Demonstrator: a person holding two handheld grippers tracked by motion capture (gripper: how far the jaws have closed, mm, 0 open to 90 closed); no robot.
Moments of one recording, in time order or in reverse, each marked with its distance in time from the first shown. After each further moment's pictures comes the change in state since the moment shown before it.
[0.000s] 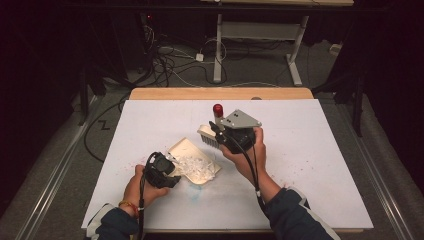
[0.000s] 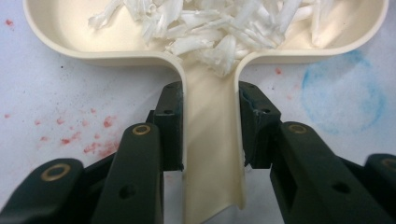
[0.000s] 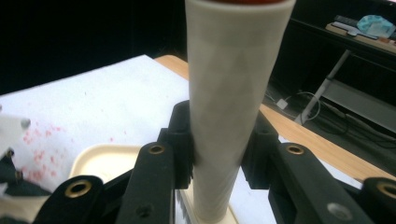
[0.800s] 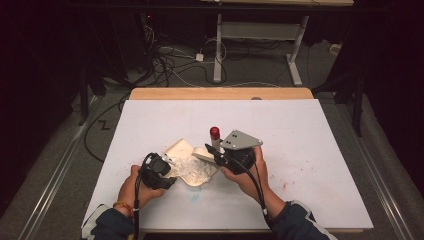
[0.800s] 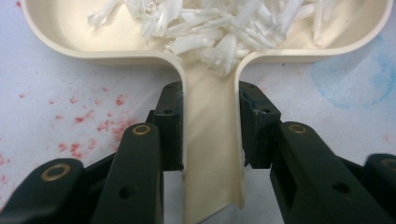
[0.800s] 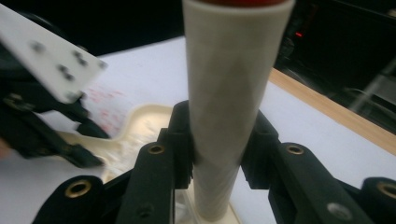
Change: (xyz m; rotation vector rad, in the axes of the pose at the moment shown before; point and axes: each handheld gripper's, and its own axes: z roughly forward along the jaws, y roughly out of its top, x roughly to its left) left arm 0.005 -0.008 -0.004 0.018 0.003 0.012; right arm 0.025 -0.025 -0.016 0.015 0.183 -0.022
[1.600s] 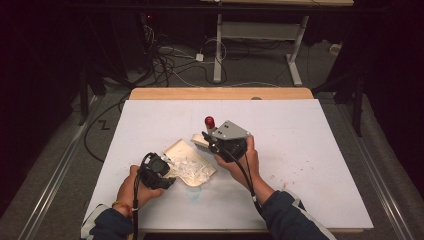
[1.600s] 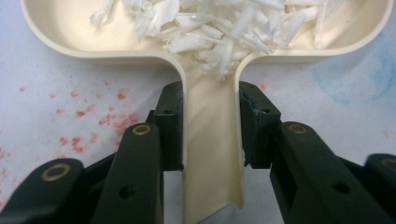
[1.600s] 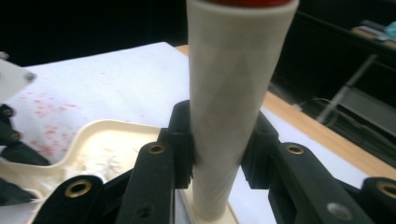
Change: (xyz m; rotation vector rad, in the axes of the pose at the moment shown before) left arm 0.003 -0.003 -0.002 0.021 -0.009 -0.006; right arm -0.010 0.004 0.039 -0.016 -0.110 -0.054
